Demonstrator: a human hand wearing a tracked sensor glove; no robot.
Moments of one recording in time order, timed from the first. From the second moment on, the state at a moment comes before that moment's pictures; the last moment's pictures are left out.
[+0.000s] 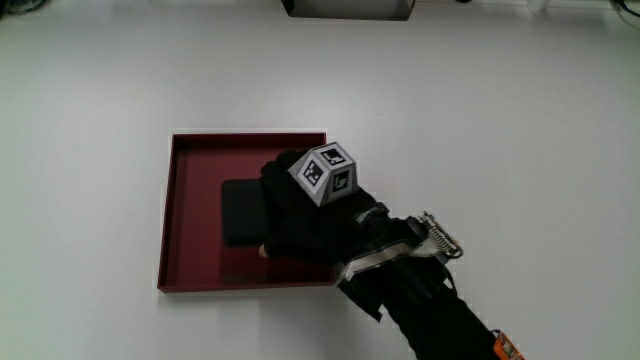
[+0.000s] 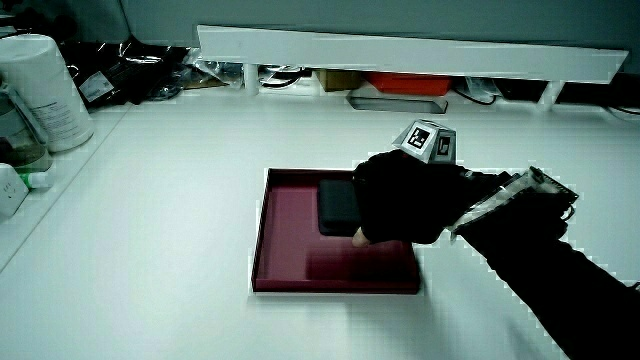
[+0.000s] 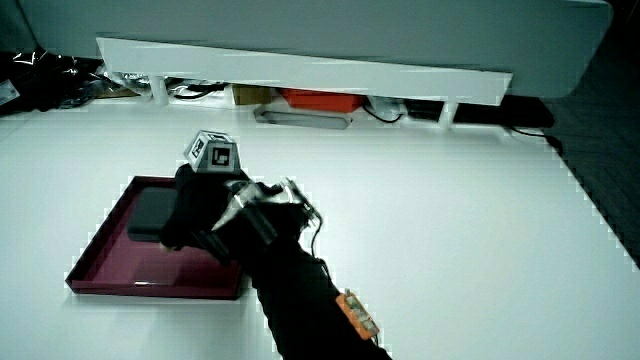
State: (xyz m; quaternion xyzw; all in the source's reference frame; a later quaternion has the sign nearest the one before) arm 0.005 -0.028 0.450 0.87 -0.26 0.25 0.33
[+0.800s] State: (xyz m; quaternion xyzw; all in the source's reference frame) arm -0.039 -0.011 0.498 0.87 -0.25 0.22 0.37
